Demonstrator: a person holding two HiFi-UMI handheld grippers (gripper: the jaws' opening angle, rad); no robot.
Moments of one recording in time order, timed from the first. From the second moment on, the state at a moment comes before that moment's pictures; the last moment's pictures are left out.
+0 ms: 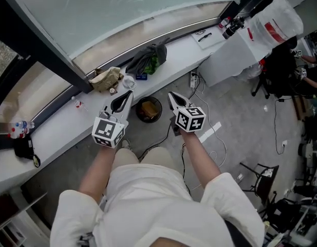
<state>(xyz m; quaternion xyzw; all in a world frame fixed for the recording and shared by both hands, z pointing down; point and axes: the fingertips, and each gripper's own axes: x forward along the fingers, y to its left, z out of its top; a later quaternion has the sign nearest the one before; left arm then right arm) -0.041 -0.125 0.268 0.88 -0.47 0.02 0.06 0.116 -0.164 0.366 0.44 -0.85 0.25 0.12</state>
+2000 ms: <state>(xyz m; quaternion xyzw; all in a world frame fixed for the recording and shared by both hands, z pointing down) -0.108 -0.041 0.147 0.84 -0.54 -0.03 -0.04 0.167 -0.086 0.123 0.50 -0.86 0.02 0.00</state>
